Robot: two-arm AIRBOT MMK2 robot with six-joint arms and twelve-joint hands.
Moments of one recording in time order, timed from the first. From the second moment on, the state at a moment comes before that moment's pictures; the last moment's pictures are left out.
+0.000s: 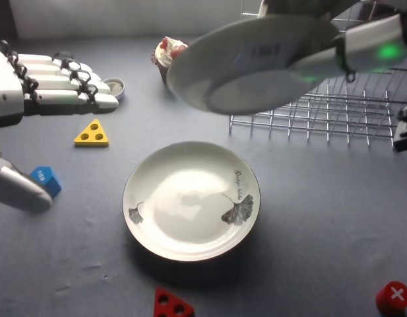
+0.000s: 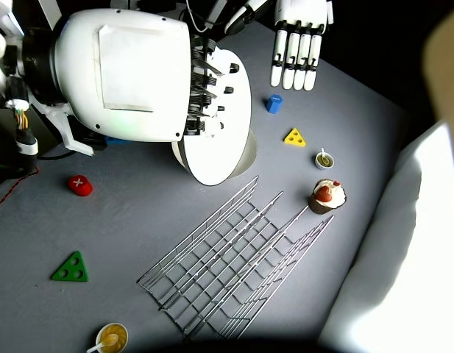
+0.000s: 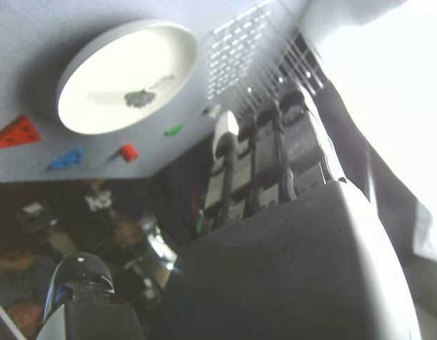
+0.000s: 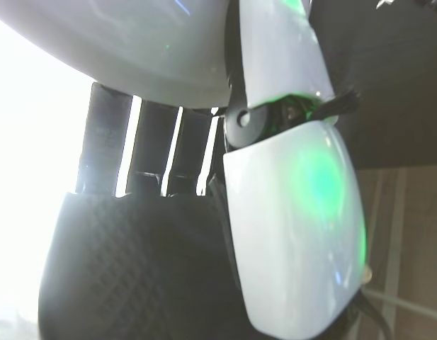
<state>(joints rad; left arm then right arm) 0.53 -0.80 1.41 1.08 -0.90 0.00 -0.14 -0.84 0.90 0.11 0.31 -0.35</state>
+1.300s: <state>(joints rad) 0.42 -0.80 1.40 1.14 -0.88 0.00 -0.10 -0.83 1.05 0.17 0.24 -0.25</state>
